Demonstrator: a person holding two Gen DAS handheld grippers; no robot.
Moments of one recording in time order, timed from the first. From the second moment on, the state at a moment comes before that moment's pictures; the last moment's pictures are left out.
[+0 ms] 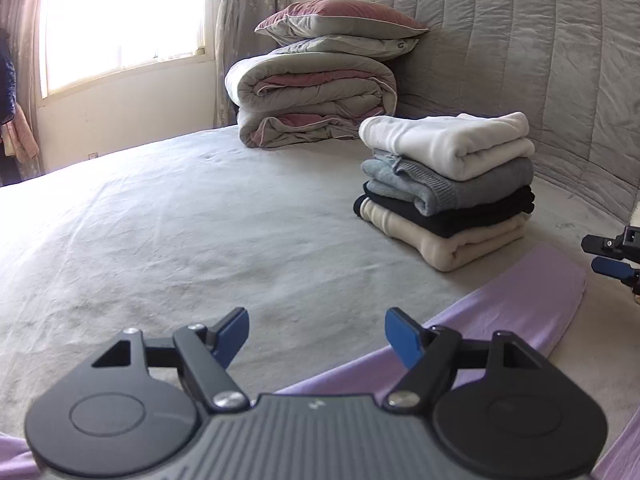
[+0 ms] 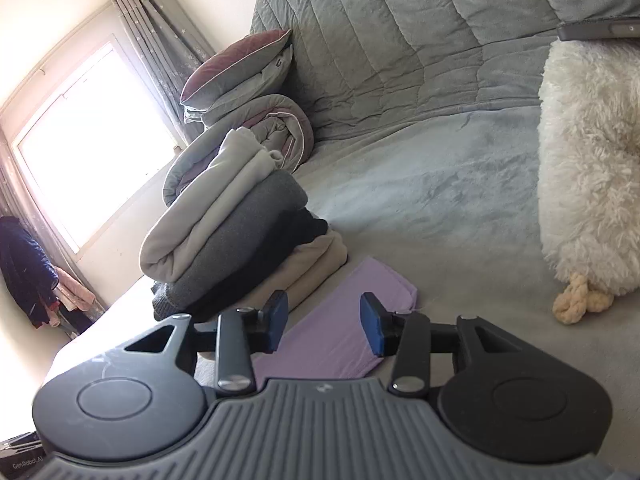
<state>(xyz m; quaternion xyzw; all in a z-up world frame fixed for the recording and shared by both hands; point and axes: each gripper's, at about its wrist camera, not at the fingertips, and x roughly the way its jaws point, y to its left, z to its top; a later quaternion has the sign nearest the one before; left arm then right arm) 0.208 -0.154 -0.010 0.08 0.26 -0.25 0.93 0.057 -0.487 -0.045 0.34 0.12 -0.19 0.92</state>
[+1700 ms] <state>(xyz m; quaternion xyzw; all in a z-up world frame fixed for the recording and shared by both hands) 0.239 0.193 -0.056 -0.21 0.29 0.01 0.93 0.288 -0.098 -0.031 -0.02 0.38 0.29 0.87</state>
